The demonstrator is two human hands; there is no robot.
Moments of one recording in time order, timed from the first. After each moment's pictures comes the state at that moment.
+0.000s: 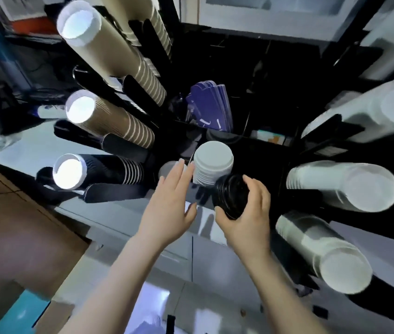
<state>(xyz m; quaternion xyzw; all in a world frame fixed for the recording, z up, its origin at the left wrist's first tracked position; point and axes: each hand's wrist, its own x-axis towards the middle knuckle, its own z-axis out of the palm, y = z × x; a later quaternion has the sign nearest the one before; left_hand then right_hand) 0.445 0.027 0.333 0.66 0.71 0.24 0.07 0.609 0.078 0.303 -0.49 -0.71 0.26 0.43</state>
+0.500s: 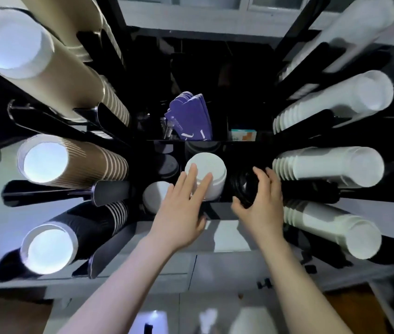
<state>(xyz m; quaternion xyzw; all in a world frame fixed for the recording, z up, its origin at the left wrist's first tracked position) 0.398 0.093 0.315 0.82 0.55 0.12 0.07 0.590 0.107 0.300 -0.68 -0.63 0.08 0.37</state>
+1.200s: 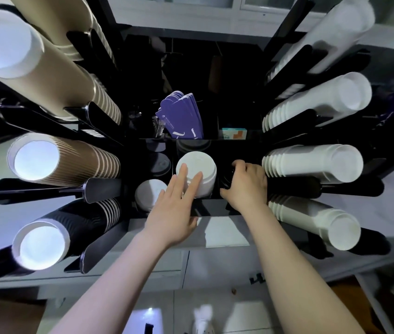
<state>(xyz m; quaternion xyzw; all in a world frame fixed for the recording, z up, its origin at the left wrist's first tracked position) 0.400 0.090 0.311 0.81 0.56 0.13 0.12 0.583 0.147 0.323 -0.74 -0.66 0.03 0.12</state>
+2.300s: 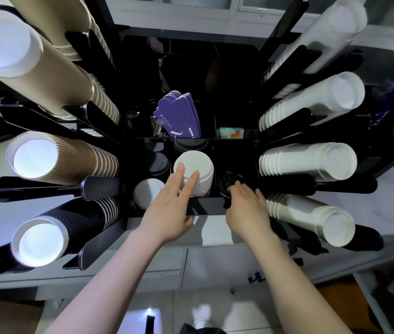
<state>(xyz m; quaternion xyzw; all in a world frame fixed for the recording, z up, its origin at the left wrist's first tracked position) 0.397 0.085 0.321 0.81 0.55 0.15 0.12 0.593 0.102 0.302 -0.69 -0.72 0.06 0.07</state>
